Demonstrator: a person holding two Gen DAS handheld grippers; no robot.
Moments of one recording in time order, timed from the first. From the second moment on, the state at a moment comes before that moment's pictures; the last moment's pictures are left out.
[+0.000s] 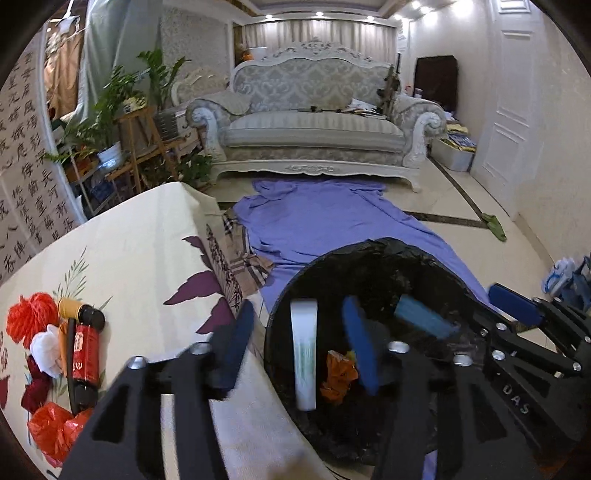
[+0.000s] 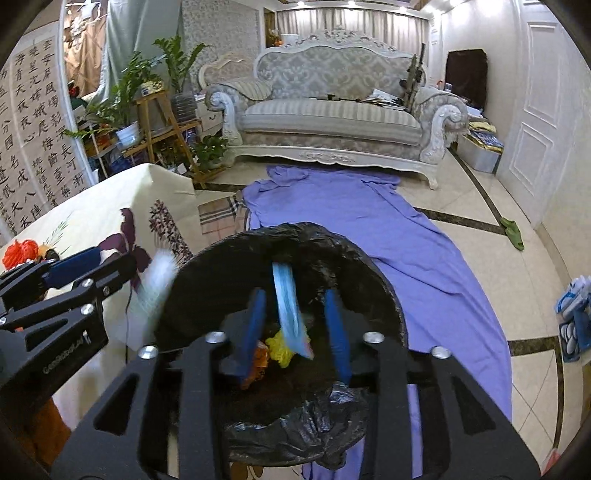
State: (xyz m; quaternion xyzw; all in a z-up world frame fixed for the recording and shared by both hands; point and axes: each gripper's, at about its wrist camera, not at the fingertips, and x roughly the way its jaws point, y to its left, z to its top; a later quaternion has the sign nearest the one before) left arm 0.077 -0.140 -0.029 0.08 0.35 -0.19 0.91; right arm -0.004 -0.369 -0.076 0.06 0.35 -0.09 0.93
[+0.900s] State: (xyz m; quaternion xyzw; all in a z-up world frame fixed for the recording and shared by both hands) left arm 0.017 0.013 0.000 0.04 0.35 -0.04 0.93; right arm -0.020 -0.240 -0.053 0.02 0.35 0.04 0.94
